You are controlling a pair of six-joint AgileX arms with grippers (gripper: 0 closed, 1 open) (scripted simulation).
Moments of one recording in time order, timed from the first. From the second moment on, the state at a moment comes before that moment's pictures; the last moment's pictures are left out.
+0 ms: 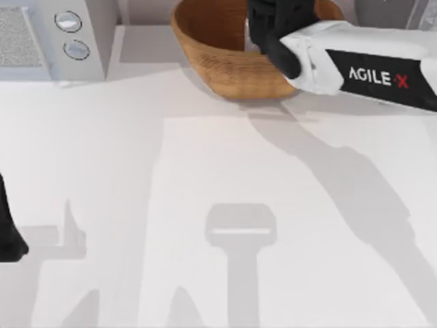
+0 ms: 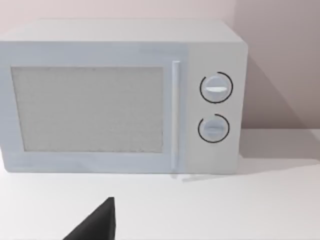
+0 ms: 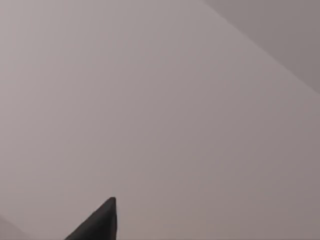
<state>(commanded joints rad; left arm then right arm) 0.00 0.00 0.00 0.00 0.00 0.00 0.55 2.30 1.77 0.53 0.57 0.02</state>
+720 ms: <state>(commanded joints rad) 0.00 0.00 0.00 0.00 0.00 0.00 0.48 2.10 1.55 0.49 0.44 0.02</state>
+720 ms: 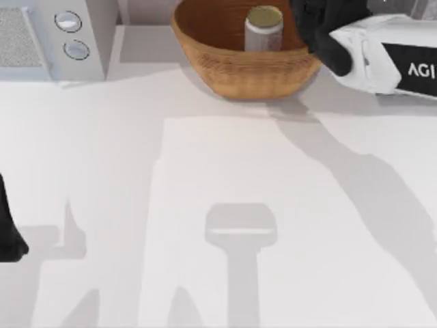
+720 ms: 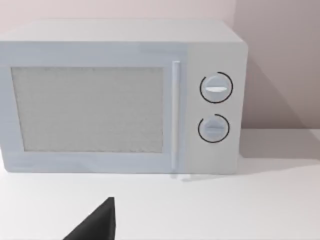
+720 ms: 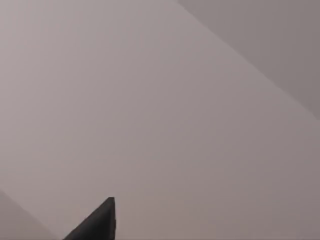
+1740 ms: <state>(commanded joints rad) 0.00 0.00 0.00 0.00 0.00 0.00 0.12 0.58 0.33 0.17 0.00 0.02</state>
